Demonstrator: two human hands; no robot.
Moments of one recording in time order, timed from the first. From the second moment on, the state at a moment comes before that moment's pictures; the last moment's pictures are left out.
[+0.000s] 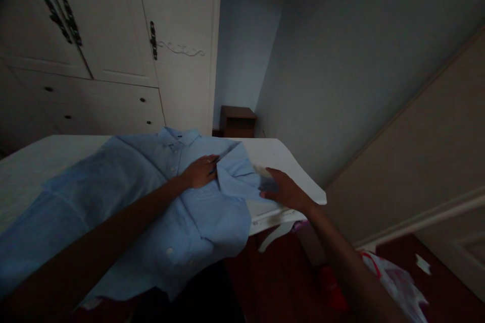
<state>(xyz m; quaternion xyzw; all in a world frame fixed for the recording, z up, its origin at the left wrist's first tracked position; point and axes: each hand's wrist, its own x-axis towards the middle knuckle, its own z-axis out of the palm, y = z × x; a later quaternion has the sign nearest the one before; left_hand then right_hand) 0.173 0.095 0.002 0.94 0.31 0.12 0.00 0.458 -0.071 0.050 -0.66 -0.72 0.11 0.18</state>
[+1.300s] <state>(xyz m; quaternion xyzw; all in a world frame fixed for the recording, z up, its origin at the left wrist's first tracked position) 0.171 0.092 0.006 0.93 0.32 0.18 -0.02 0.425 -0.114 0.224 -0.48 -0.53 0.07 0.70</state>
